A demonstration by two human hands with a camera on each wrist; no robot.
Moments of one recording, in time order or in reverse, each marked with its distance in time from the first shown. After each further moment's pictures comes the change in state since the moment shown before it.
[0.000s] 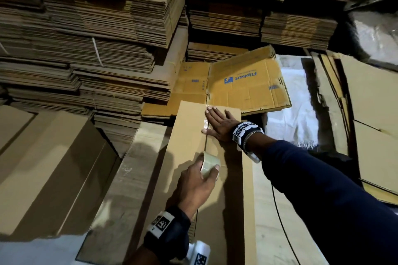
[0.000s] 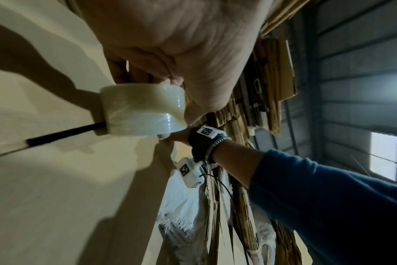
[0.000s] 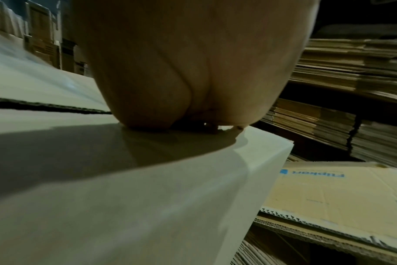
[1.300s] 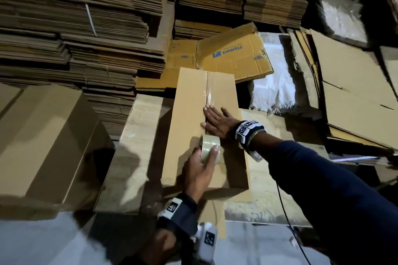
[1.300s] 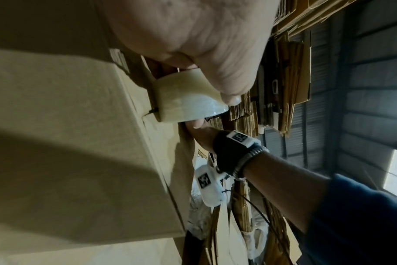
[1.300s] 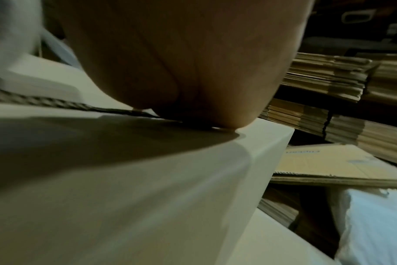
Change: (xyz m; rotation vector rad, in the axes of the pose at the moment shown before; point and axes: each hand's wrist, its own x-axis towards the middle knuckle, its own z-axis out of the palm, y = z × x) left_hand -0.130 -0.070 -0.007 -0.266 -0.010 -0.075; right_hand -0.144 -0.126 0.044 0.116 -0.070 0.052
